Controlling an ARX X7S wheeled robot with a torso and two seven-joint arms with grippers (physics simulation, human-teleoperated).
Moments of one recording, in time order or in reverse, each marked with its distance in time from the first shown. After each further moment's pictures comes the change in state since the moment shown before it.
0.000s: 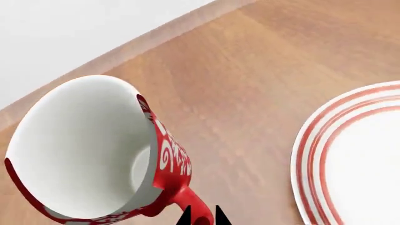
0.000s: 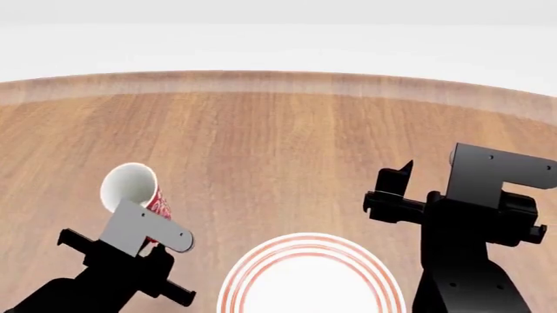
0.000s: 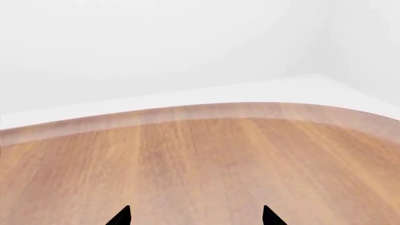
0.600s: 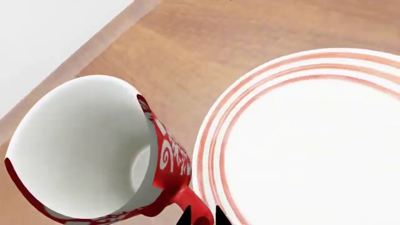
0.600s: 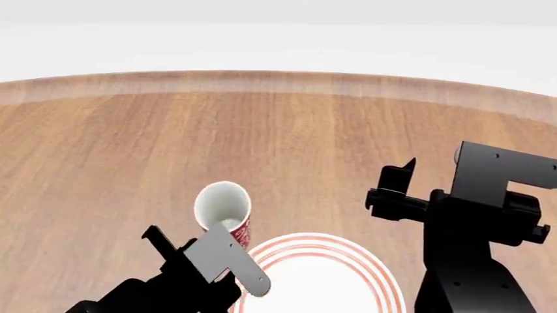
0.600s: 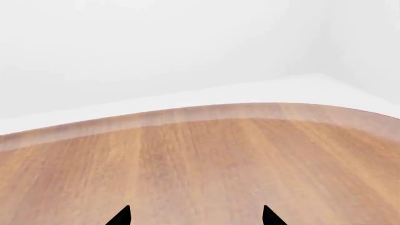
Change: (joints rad) left arm -0.091 0.091 0.276 -0.108 0.068 0.029 0.158; right arm 0.001 0.006 0.008 -0.011 0.023 0.005 0.011
